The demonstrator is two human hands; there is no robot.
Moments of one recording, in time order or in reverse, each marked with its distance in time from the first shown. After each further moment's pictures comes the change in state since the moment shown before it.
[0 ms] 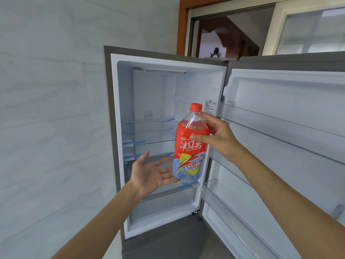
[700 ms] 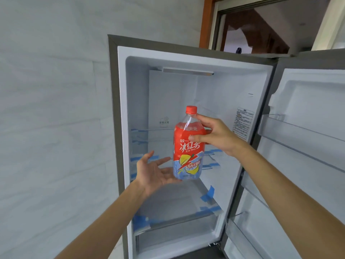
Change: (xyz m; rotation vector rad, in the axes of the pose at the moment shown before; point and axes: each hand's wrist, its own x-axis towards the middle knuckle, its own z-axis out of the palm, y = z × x) left_hand 0.105 0.093 -0.052 0.004 0.230 0.147; right_hand 0.177 0.078 0.030 -0.062 -0.257 0.033
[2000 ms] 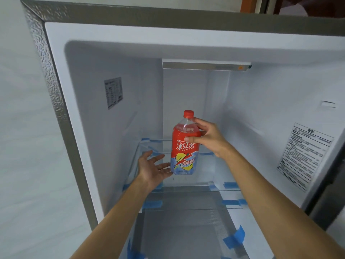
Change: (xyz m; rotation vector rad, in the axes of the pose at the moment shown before) left_hand 0.170 0.072 -0.018 -0.088 0.425 0.253; right_hand 0.217 0.142 -0.008 0.215 -0.063 -0.056
